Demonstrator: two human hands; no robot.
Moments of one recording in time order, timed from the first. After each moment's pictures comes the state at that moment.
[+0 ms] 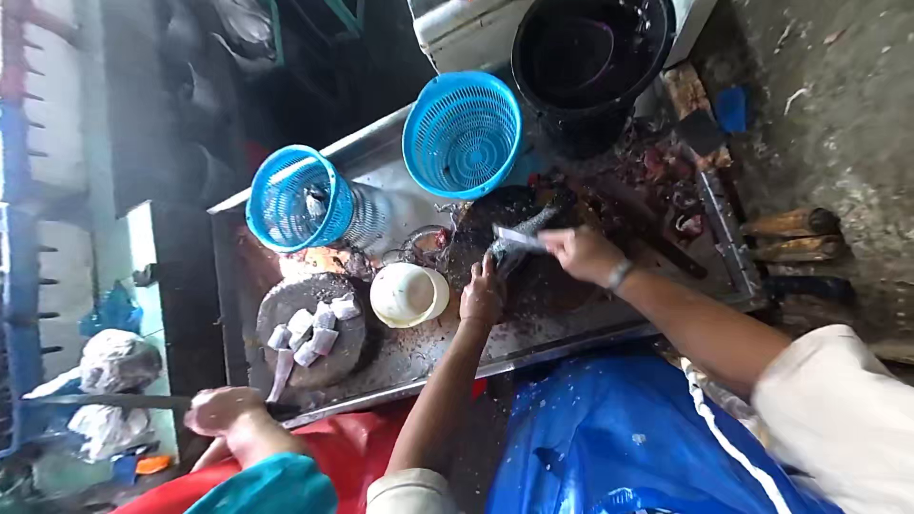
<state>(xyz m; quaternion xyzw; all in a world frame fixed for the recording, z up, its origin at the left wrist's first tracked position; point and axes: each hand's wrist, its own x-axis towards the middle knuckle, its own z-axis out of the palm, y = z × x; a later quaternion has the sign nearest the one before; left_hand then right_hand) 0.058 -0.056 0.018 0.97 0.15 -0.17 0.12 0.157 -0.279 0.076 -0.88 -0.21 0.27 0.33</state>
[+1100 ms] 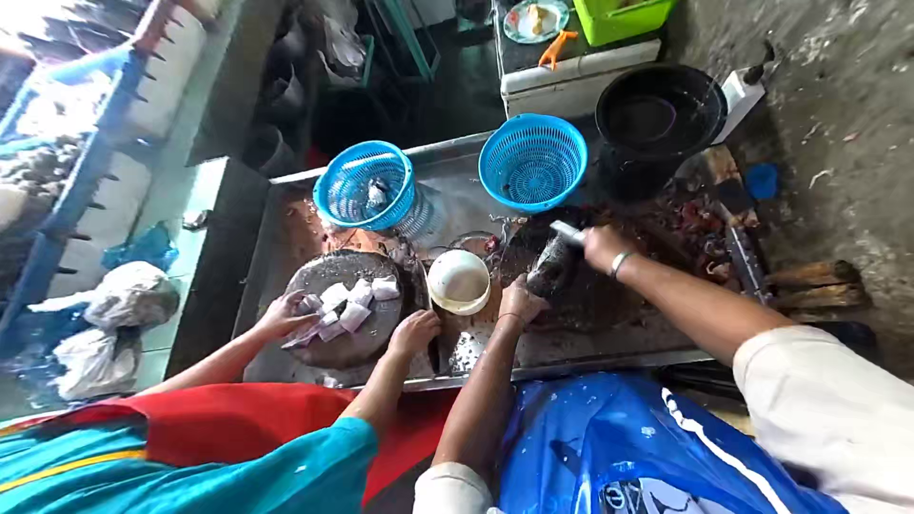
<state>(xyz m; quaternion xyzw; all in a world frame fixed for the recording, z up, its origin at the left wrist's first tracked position) 0.030 -0.010 0.024 0.87 0.26 -0.17 0.38 0.171 -0.190 0.082 -0.93 -0.21 0.26 0.17</state>
